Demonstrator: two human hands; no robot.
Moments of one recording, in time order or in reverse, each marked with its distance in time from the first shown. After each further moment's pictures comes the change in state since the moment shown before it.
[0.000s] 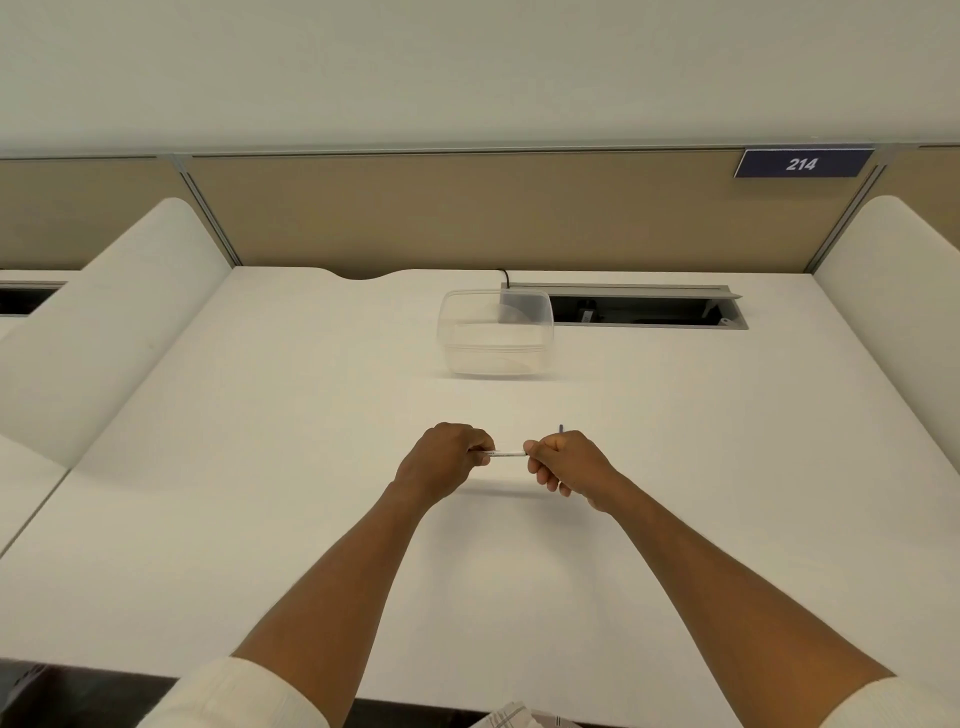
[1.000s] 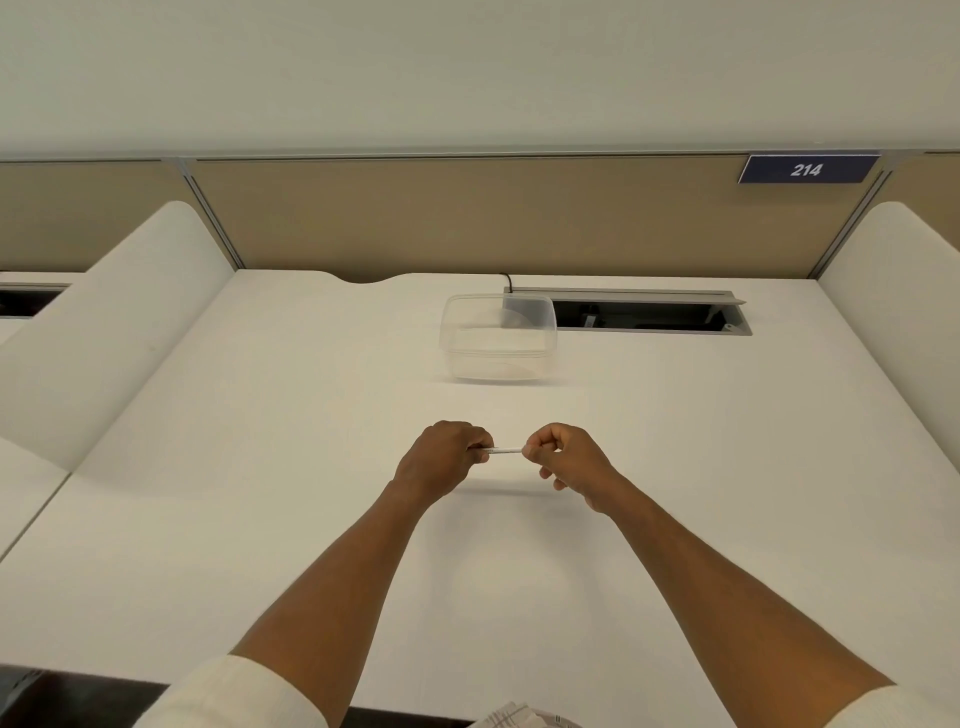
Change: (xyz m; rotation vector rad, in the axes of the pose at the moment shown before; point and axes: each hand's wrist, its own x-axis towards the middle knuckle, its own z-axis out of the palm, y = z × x) left_hand 0.008 -0.004 -0.005 0.029 0.031 0.015; right_hand 0.006 -0.008 0.002 0.107 0.070 -0.023
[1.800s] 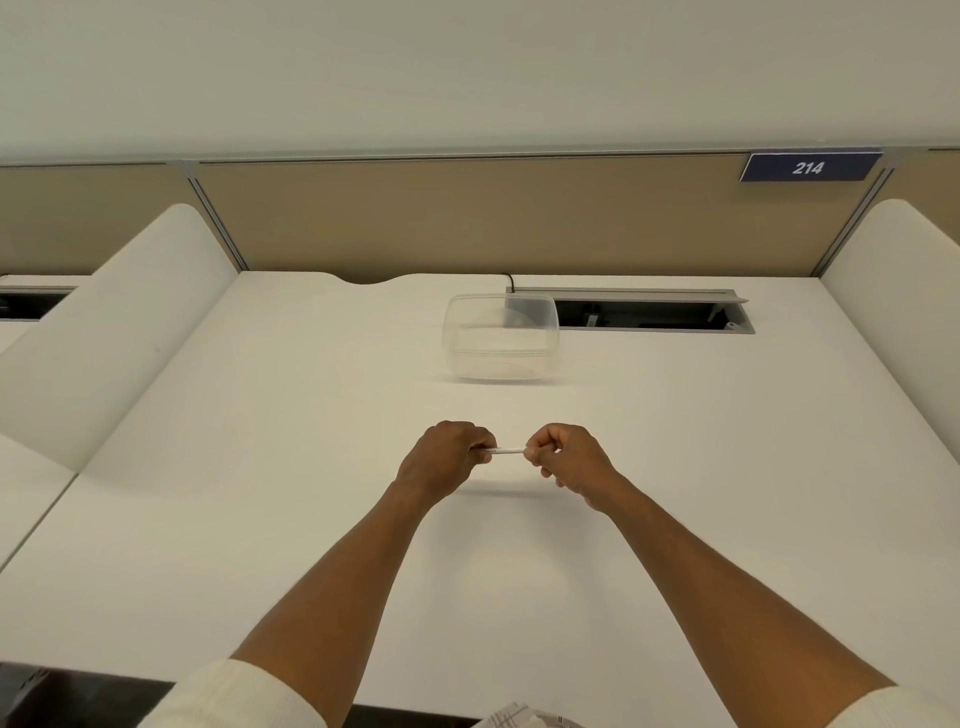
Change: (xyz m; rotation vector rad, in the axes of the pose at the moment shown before) left_hand -0.005 0.002 -0.004 -0.018 0.000 -0.005; right_hand -0.003 -0.002 0.003 -0.043 0.019 -0.021
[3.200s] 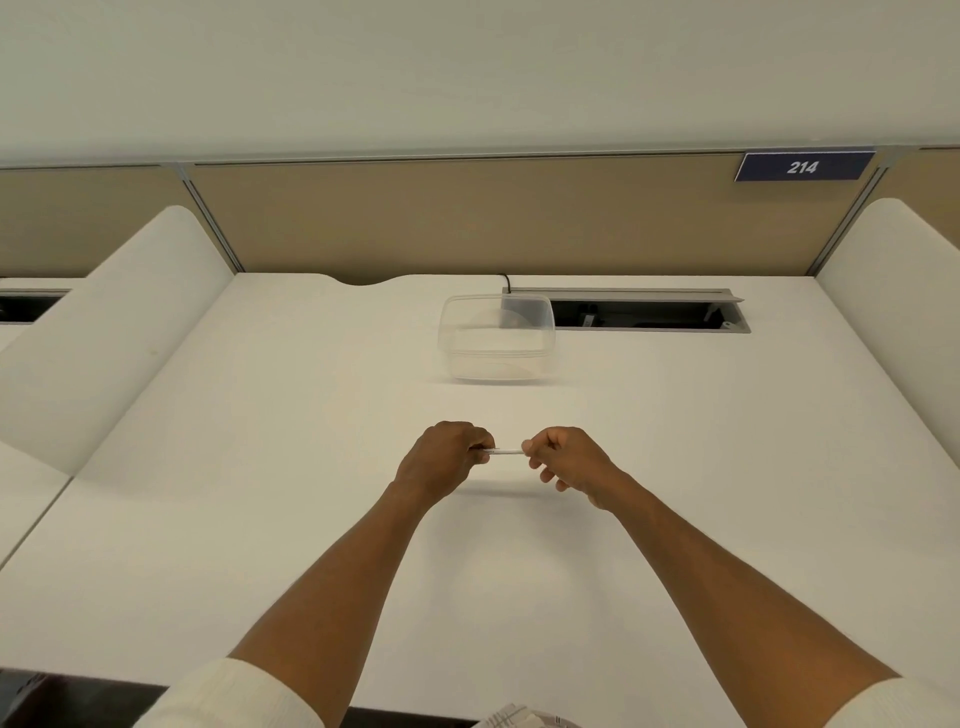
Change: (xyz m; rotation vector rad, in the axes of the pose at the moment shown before) left_hand 0.003 0.003 0.001 0.028 -0.003 0.011; right_hand -0.001 -0.002 -0.008 -0.020 -0.085 0.060
